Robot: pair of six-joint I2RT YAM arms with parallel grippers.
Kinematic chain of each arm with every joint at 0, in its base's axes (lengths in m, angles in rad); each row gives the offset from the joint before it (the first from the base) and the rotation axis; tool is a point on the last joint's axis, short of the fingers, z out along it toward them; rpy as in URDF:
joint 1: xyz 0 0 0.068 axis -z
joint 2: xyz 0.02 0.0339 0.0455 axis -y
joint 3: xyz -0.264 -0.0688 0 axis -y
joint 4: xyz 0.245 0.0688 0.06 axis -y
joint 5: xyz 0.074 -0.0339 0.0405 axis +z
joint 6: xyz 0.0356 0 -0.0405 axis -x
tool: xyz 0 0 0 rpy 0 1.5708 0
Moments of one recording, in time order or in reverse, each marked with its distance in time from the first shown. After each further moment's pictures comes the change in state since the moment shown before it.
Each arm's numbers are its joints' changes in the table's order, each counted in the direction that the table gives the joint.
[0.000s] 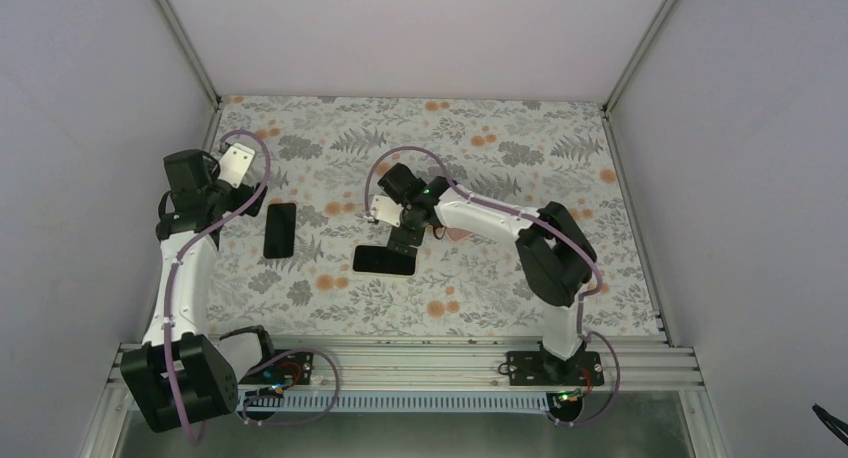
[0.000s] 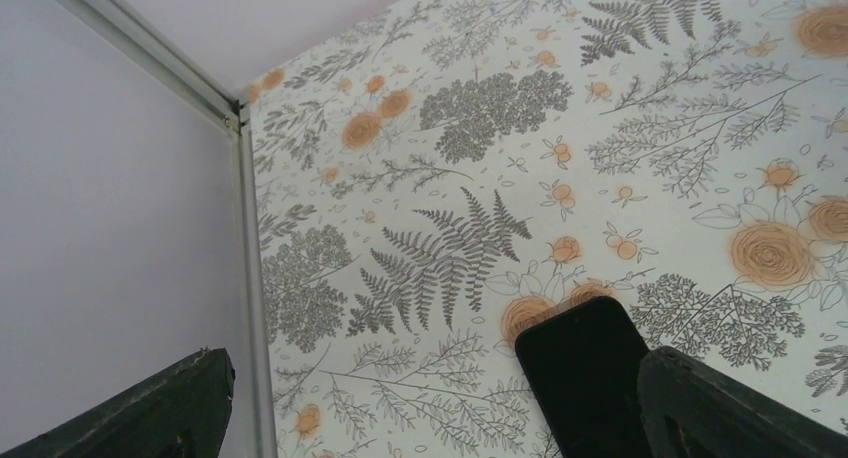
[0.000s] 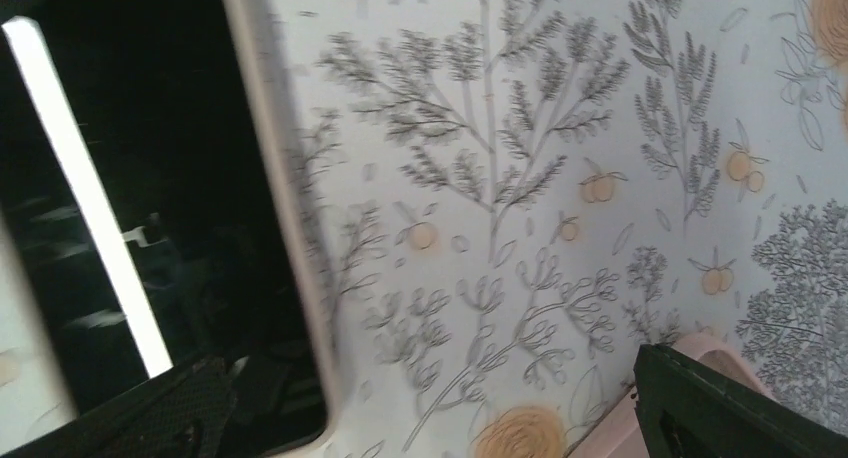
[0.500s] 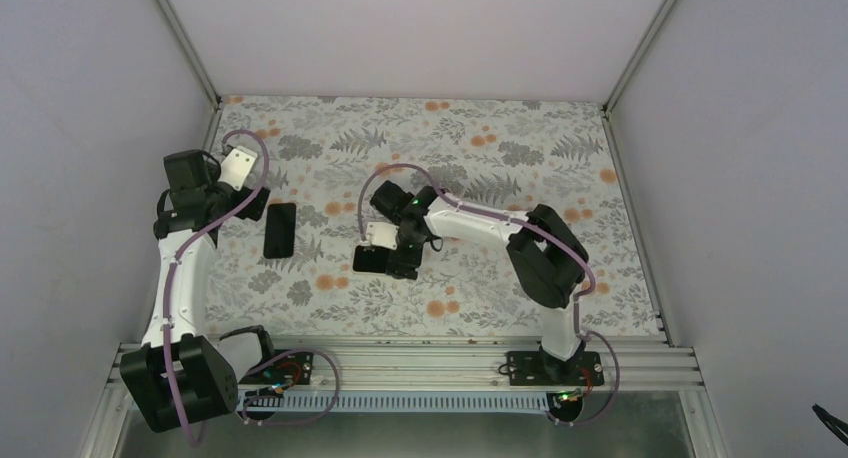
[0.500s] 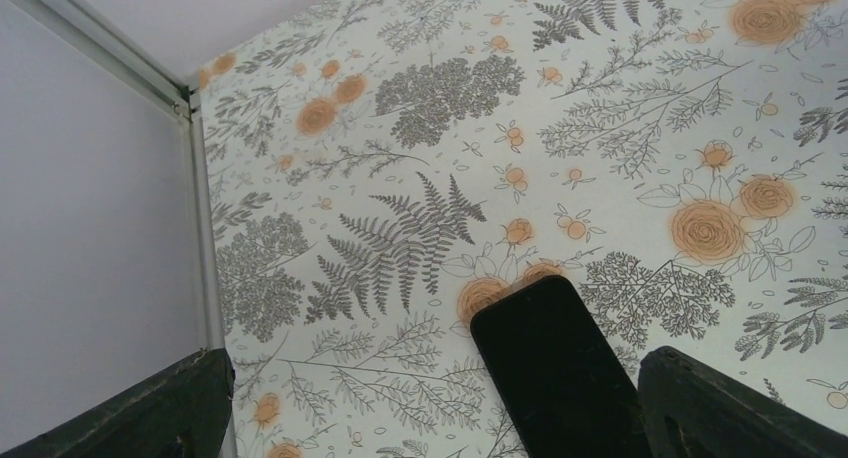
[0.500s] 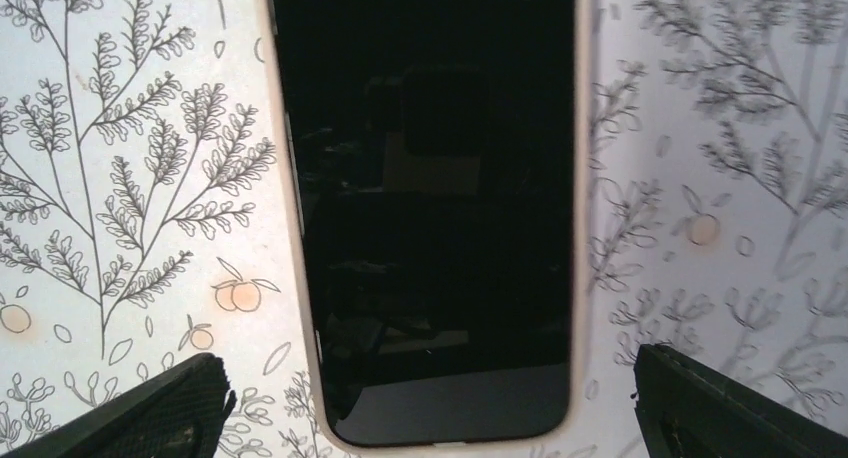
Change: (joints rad) left arm 0.000 0.000 0.038 -0.105 -0.054 0.000; right arm -0.052 0.003 0.004 -0.187 0.183 0.015
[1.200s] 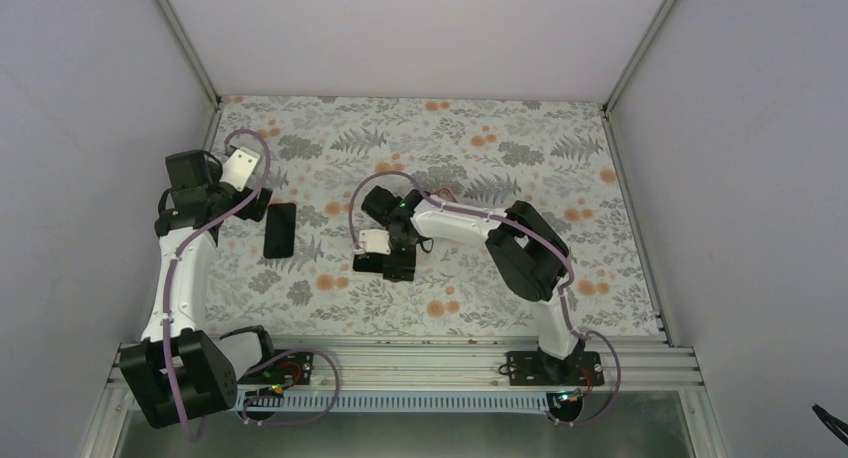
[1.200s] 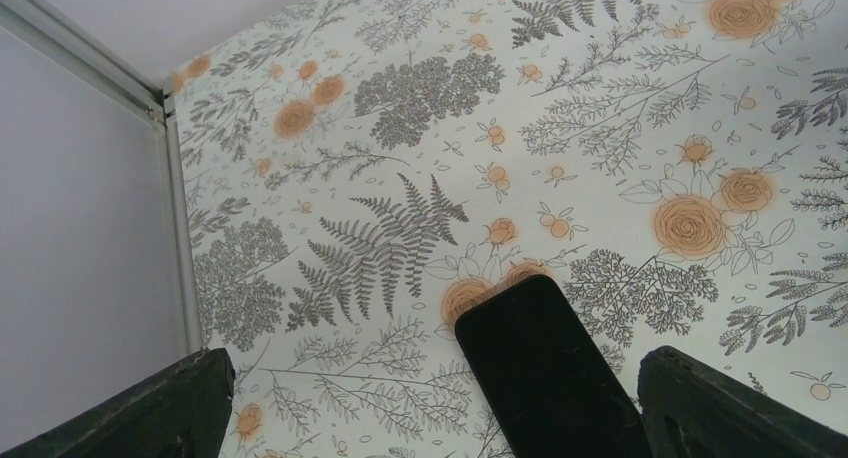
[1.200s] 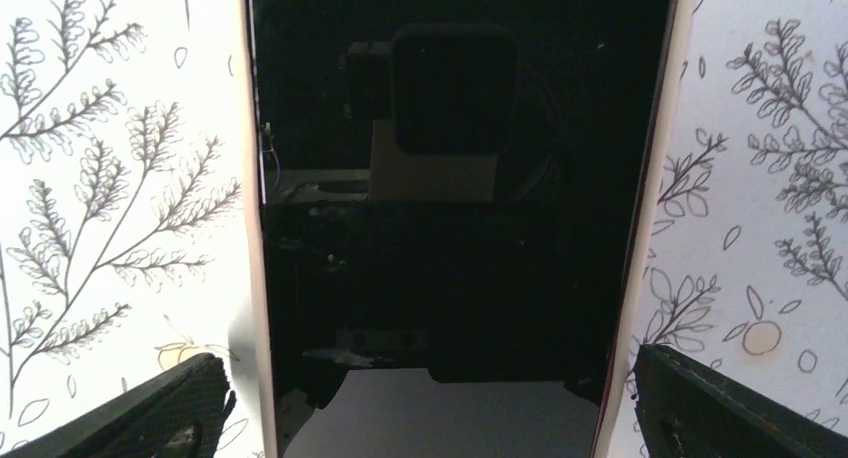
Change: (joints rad) left arm 0.000 -0.021 -0.001 -0.004 -0.034 -0.019; right arm -0.025 -0.112 0.051 0.006 -0.014 0.091
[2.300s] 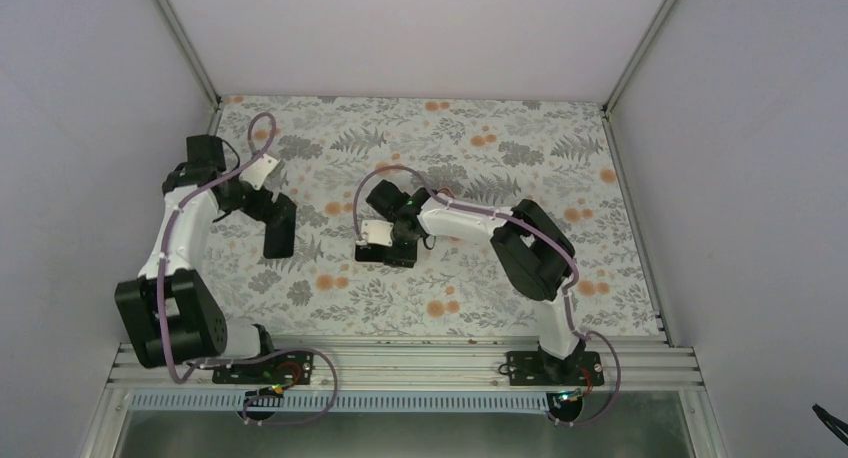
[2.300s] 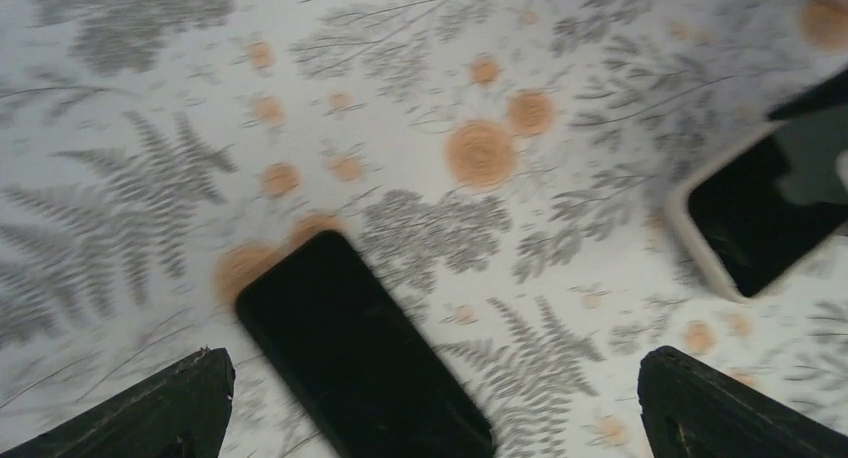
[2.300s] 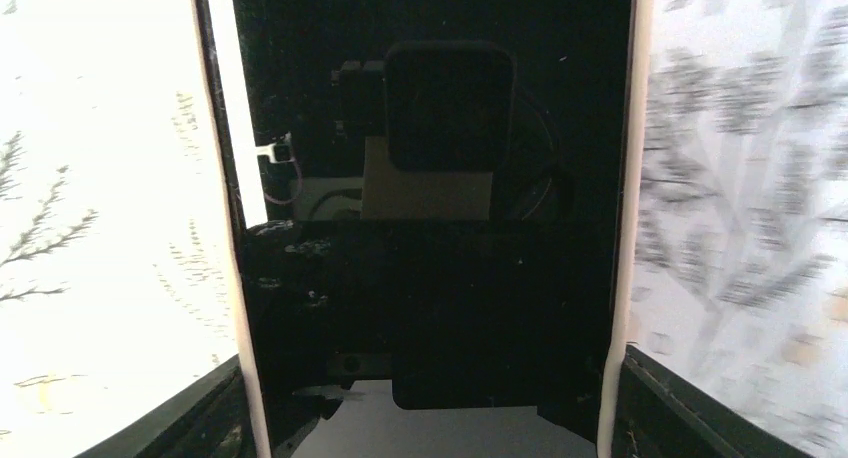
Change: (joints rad) left arm 0.037 -0.229 0.150 -0.290 -0.154 -0.050; right arm 0.038 0.011 -0.033 0.107 -0.023 0.016
